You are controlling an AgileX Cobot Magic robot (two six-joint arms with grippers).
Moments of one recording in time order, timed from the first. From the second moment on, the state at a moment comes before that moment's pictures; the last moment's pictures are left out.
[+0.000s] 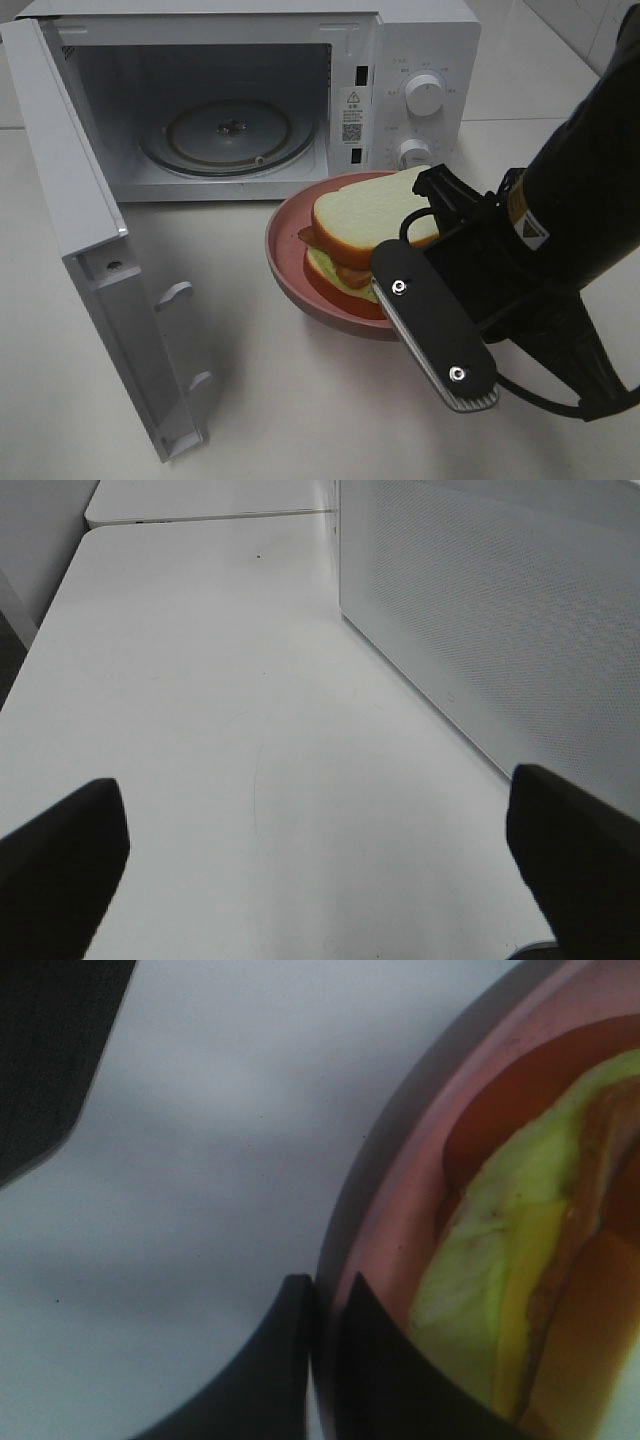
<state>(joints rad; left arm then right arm) 0.03 0.00 -0.50 -0.06 1.04 0.09 0.85 1.39 -0.83 -0.24 0.78 -1.06</state>
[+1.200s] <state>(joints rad) 0.03 0.00 -0.50 -0.06 1.04 0.09 0.70 1.44 -0.82 -0.09 0.56 -1.48</state>
